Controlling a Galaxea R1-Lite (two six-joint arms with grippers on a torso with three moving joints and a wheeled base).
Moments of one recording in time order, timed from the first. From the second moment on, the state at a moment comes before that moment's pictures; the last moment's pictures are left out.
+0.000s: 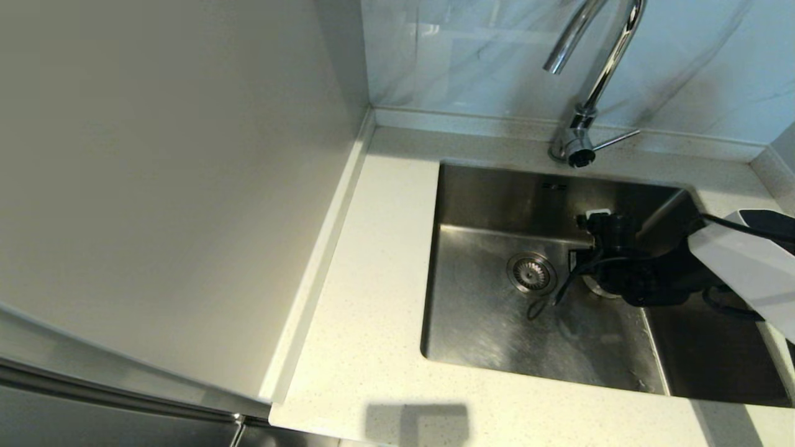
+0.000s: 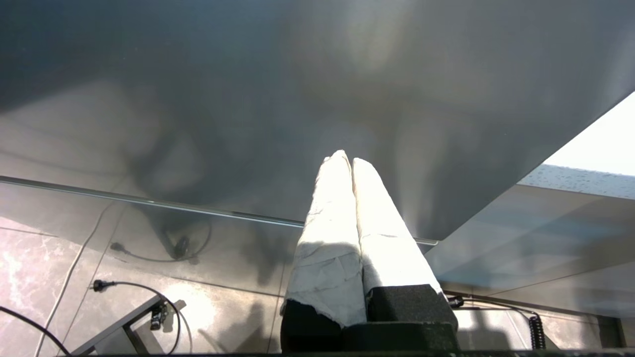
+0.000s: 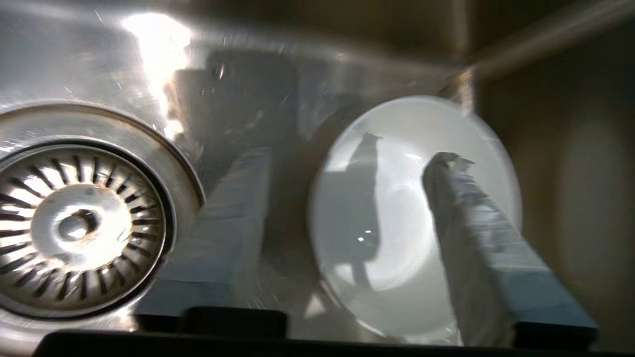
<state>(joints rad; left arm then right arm) 0.00 0.00 0.00 0.00 0.02 -0.02 0.02 2.37 -1.39 -0.58 -0.43 -0.07</state>
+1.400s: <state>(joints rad) 0.00 0.00 0.00 0.00 0.02 -0.02 -0.18 1.77 -1.65 0.46 -0.53 0.00</state>
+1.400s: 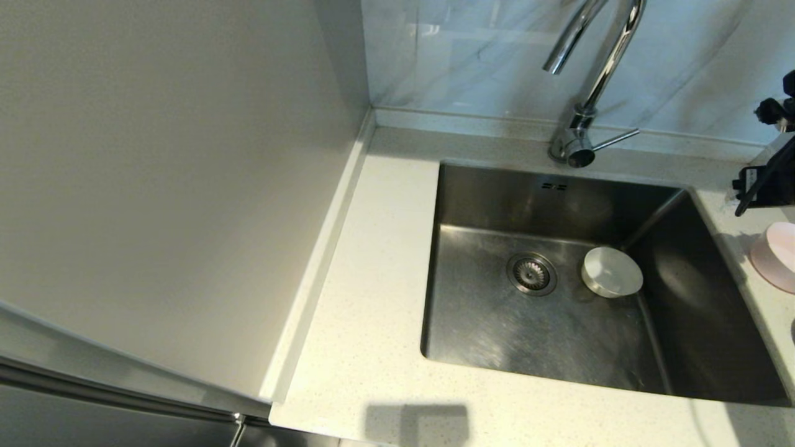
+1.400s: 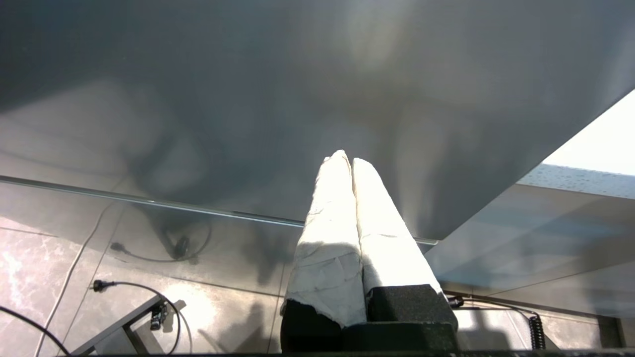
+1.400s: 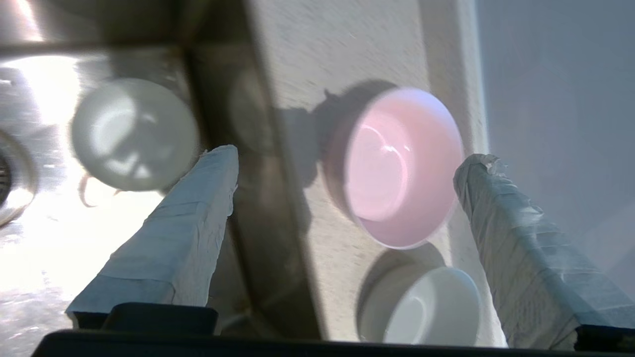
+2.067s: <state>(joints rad) 0.00 0.00 0.00 0.00 0.02 -0.02 -0.29 1.94 -1.70 0.47 -0.48 0.14</state>
